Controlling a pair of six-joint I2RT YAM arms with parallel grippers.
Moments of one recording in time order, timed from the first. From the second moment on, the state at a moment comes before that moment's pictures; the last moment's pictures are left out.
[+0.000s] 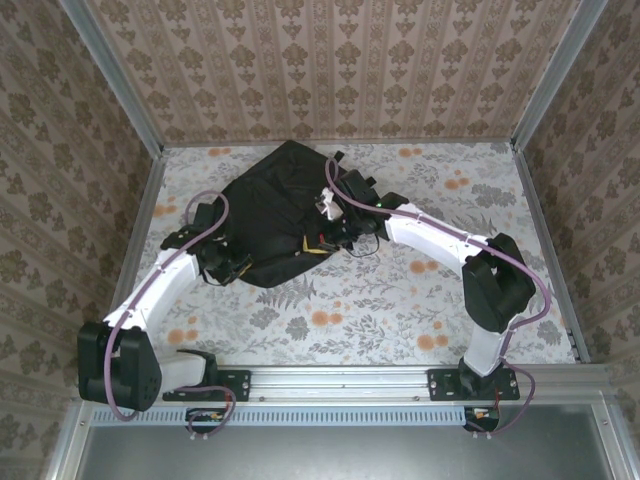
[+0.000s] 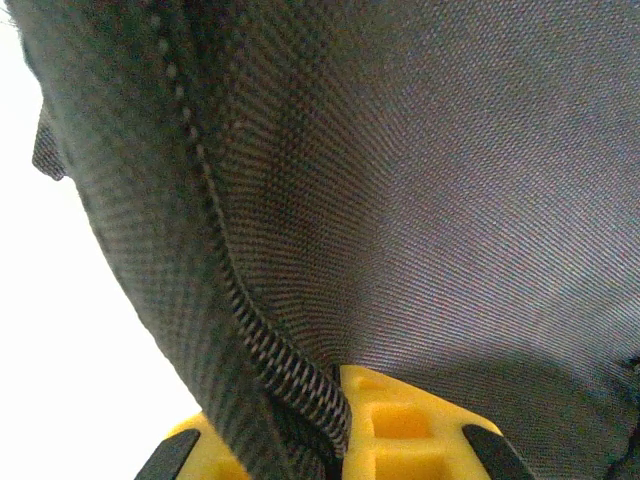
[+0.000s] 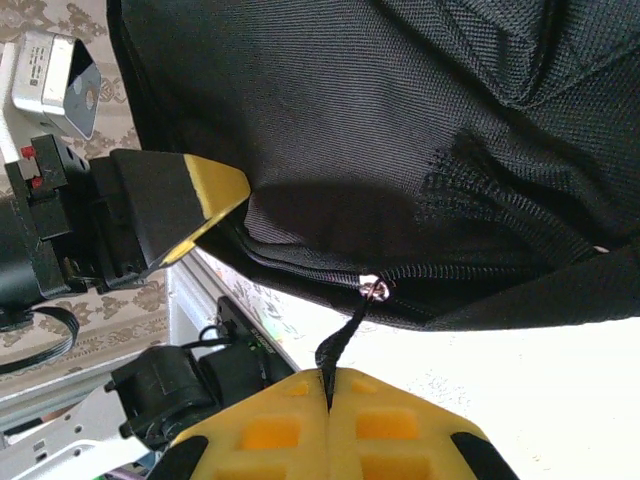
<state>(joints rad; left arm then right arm) -0.25 1.23 0.86 -0.79 0.21 -0.92 0.63 1.79 1.41 -0.54 -0.64 0.72</state>
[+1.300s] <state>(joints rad) -0.33 0.91 0.85 -0.53 0.40 -0.60 0.44 1.49 1.05 -0.55 -0.40 0.66</state>
